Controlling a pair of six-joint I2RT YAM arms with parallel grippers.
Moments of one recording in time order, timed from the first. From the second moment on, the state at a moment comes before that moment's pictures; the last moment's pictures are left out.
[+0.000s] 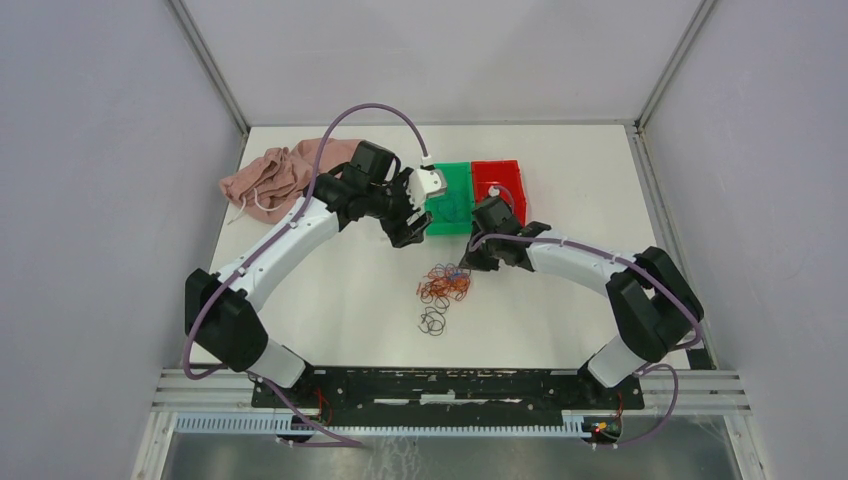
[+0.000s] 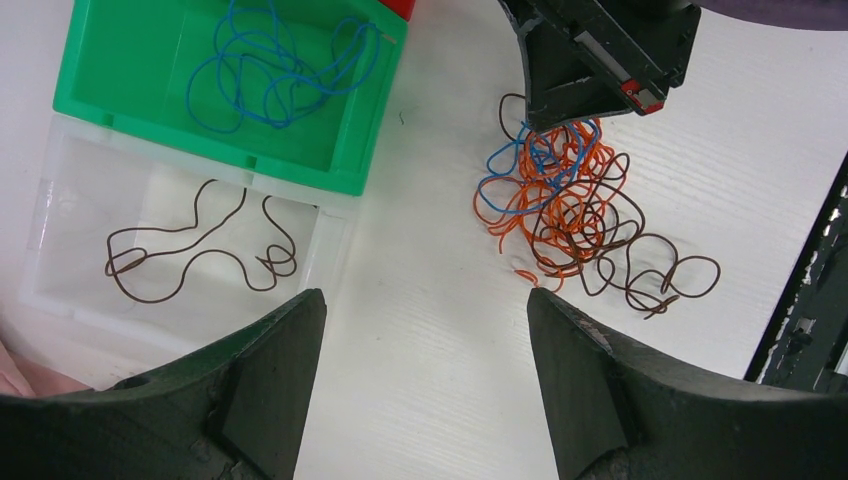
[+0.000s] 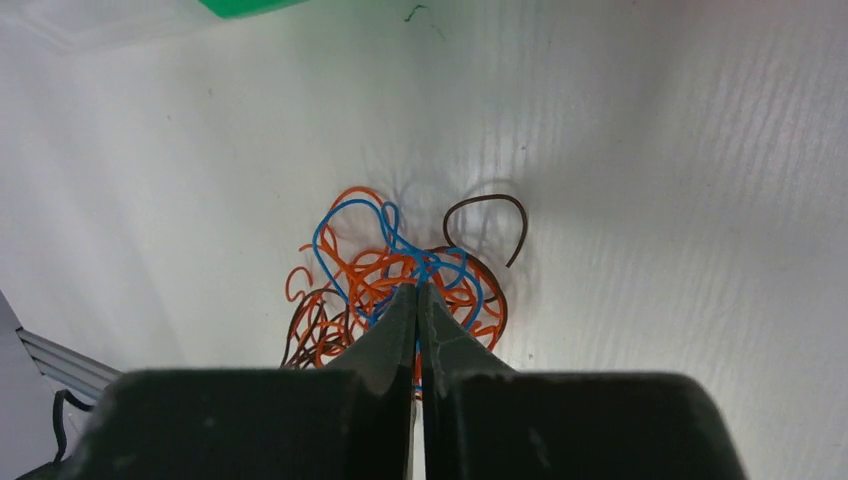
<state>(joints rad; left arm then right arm) -0.56 1.51 1.37 -0.72 0.42 0.56 0.66 1.59 0.94 -0.30 -0.02 0.86</state>
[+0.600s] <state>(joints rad) -0.56 1.42 1.37 -0.76 0.47 0.58 0.66 1.30 0.91 -0.02 -0.27 0.76</state>
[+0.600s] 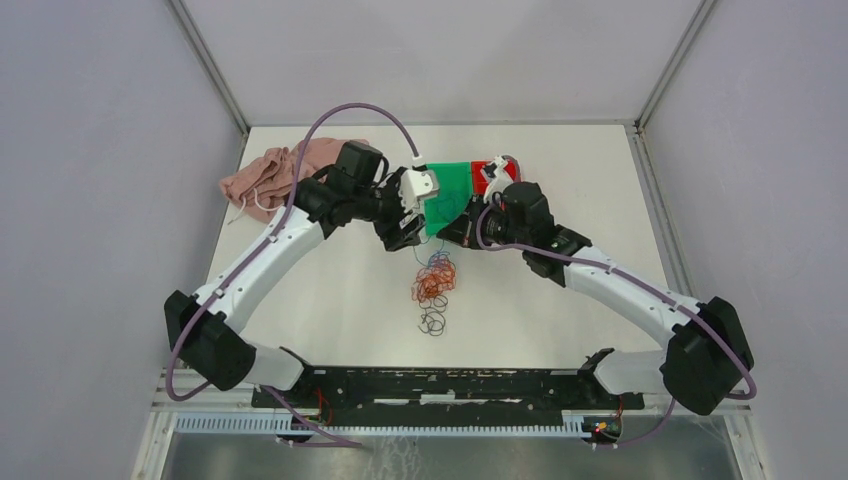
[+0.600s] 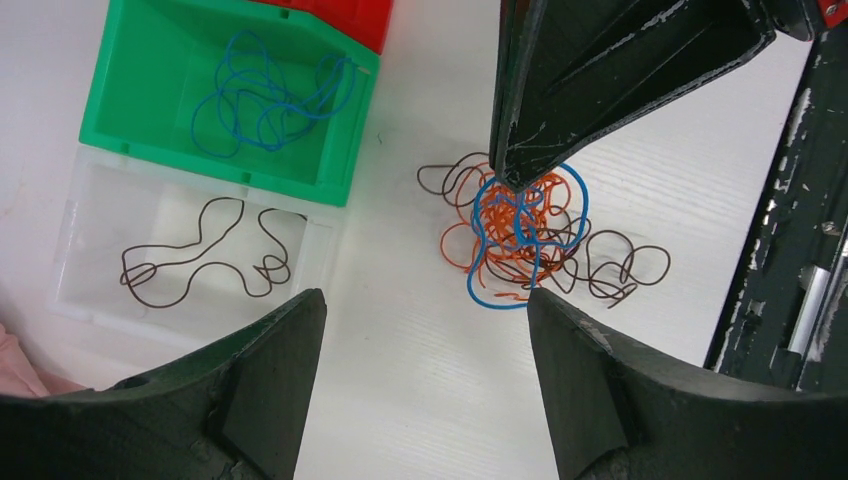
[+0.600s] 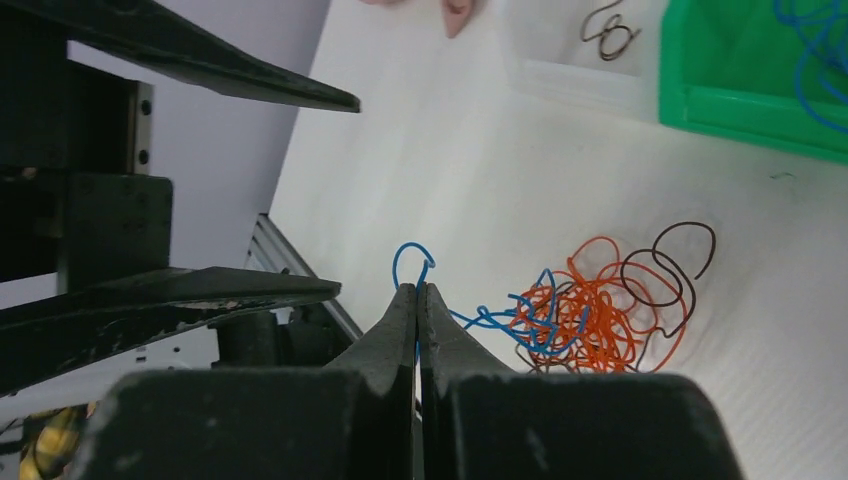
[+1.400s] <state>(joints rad) -0.57 1.34 1.26 -0.67 0.58 0.41 0.70 1.21 0.88 0.16 -0.44 0.81</state>
